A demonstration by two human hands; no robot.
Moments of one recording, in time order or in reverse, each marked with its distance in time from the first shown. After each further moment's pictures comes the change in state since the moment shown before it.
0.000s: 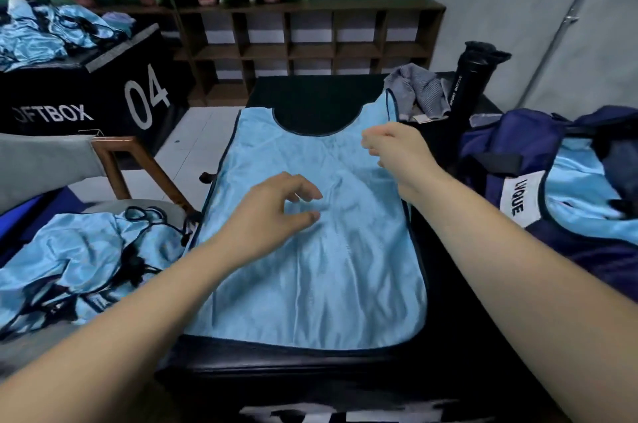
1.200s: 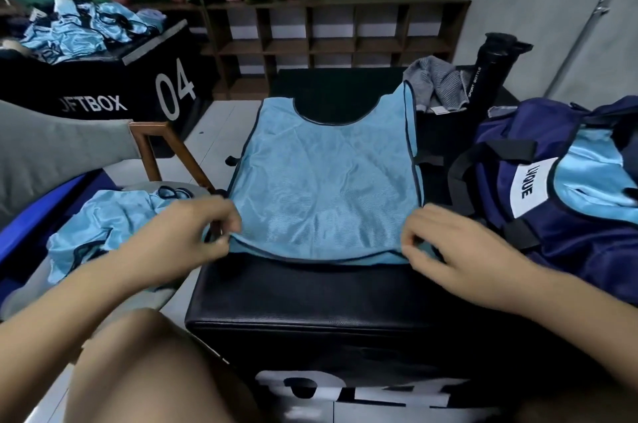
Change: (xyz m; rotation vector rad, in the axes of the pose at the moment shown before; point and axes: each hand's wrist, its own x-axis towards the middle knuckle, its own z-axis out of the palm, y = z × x) left_hand -0.114 -0.040 -0.085 0.356 -0.056 0.074; right_hand -0.152 0.049 -0.088 -0.868 -0.523 -0.851
